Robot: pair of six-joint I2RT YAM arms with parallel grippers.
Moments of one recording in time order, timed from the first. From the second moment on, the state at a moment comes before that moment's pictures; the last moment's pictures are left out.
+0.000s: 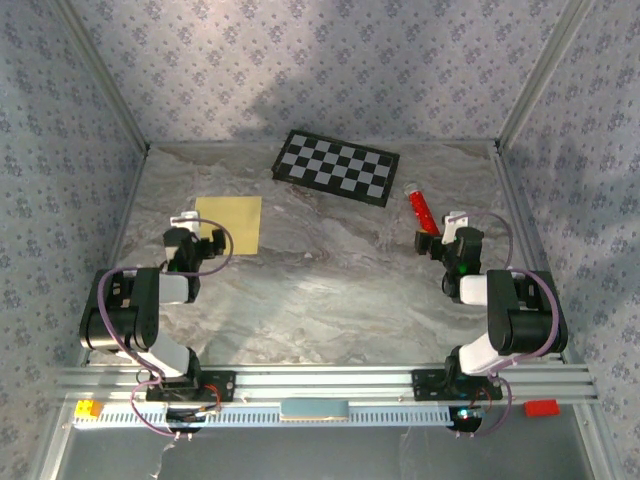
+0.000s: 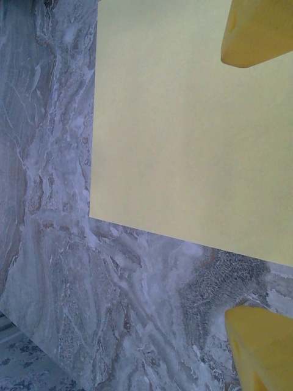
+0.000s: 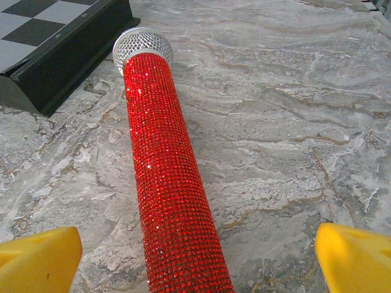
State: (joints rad) left arm 0.01 1.54 0.39 0.73 -0.09 -0.04; right arm -0.04 1.51 0.37 0.69 -0.04 -0.03
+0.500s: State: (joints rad) left arm 0.01 1.35 0.44 0.51 -0.08 -0.07; right arm -0.04 1.42 0.47 0.49 -0.04 -0.03
